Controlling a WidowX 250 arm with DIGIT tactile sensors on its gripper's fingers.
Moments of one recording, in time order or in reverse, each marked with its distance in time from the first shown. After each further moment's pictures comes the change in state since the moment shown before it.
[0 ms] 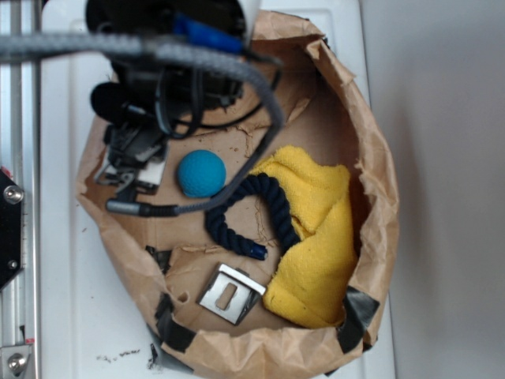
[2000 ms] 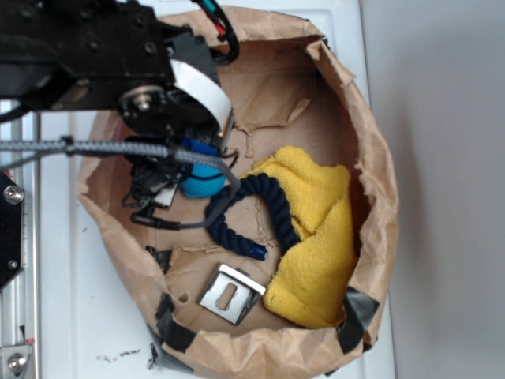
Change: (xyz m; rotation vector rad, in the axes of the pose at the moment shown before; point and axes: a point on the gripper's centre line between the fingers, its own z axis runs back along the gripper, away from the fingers) arm -0.003 -0.007 -0.095 0.033 -0.087 -0.084
